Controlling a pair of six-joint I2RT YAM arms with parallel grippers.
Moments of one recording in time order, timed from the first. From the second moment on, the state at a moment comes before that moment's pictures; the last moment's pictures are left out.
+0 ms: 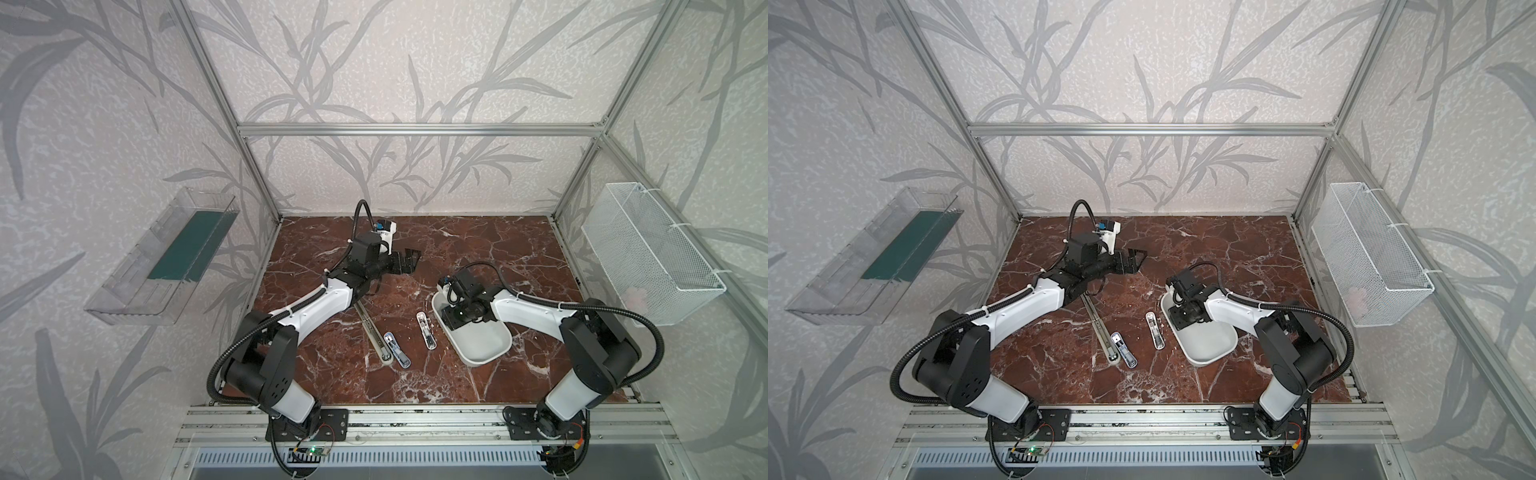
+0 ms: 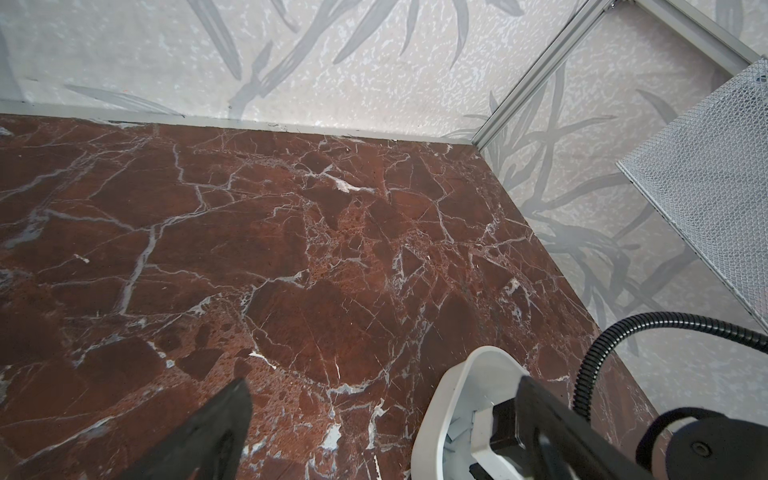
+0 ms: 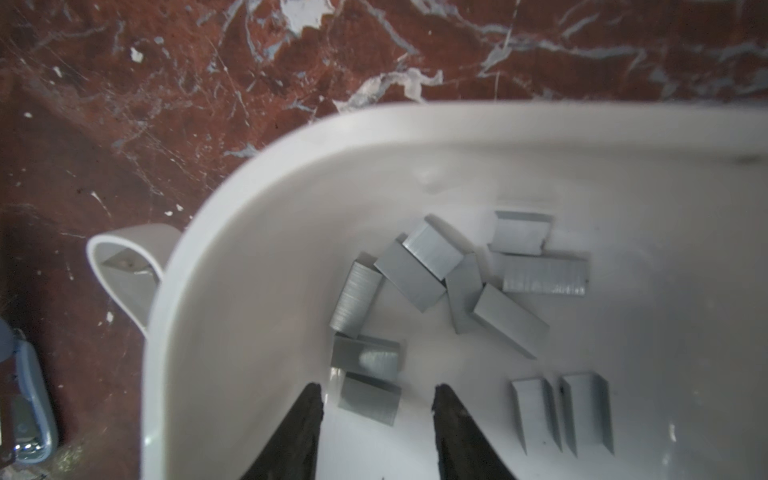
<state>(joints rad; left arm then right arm) -0.46 1.56 1.03 0.11 0.25 -0.40 0.63 1.66 0.94 -0.45 -0.08 0.17</state>
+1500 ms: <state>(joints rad) -0.46 1.49 0.97 0.12 0.27 -0.40 0.68 1.55 0.93 -0.52 0.04 0.20</state>
